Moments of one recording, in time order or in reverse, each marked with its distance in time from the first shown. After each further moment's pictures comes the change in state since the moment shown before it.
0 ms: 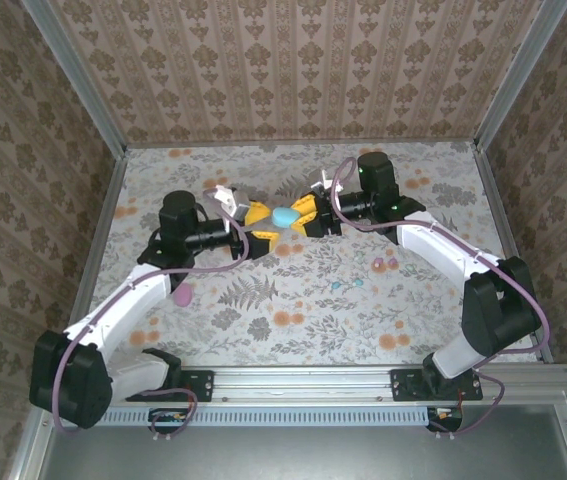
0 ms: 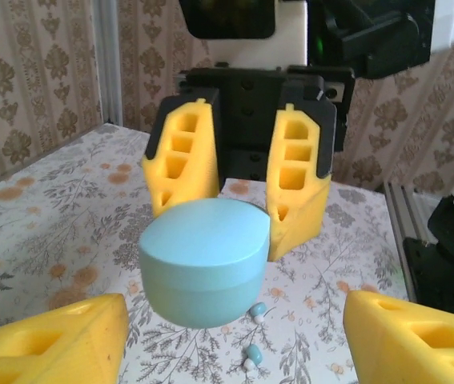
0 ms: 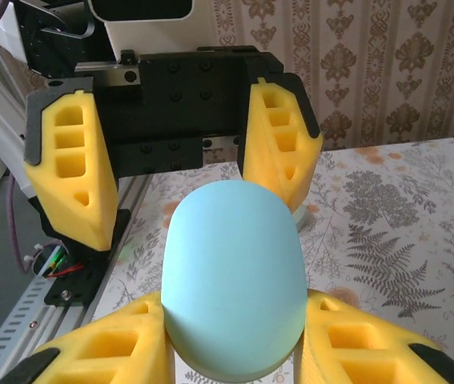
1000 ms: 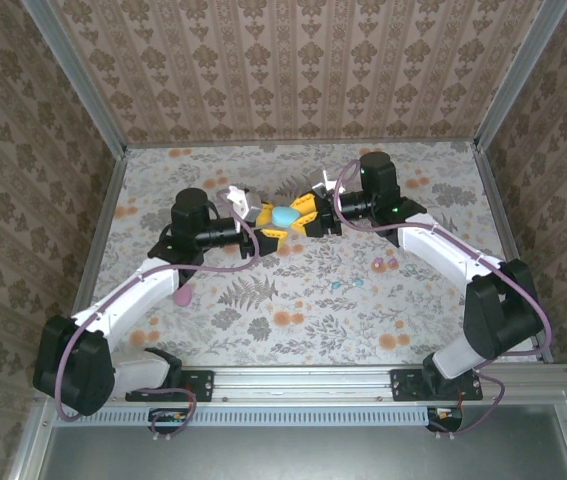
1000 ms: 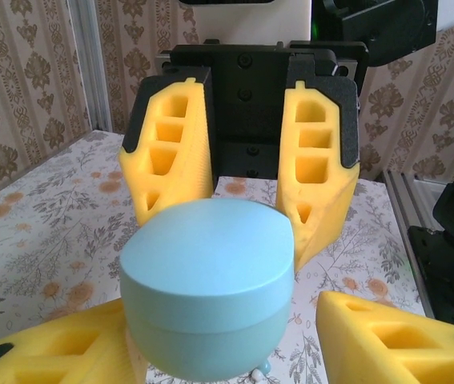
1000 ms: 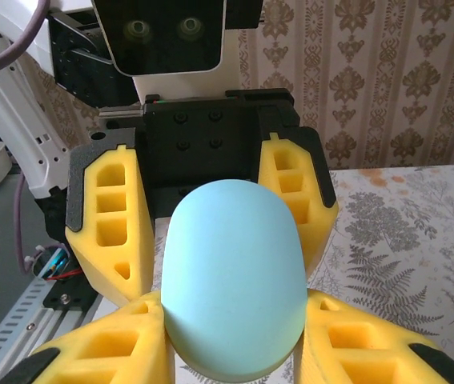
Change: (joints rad) left arm -0.043 0.058 0.024 0.034 -0.023 0.037; right arm 0.008 -0.018 -0.021 0.083 -0.020 0.005
